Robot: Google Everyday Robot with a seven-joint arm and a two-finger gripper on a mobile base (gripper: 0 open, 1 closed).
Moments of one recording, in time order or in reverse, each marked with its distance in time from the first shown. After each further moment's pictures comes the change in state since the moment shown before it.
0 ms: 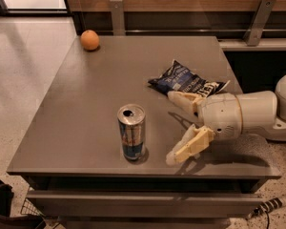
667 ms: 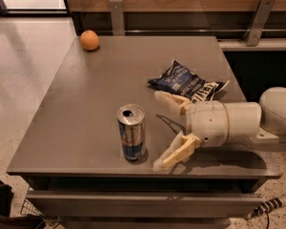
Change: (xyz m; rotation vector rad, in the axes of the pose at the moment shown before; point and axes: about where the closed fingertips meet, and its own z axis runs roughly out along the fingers) arm -0.011 0.013 0.028 -0.035 -0.146 -0.099
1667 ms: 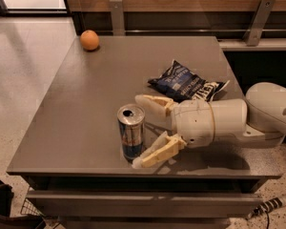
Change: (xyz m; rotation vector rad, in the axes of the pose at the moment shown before) arm -0.011 0.014 0.030 -0.047 0.019 -0.057
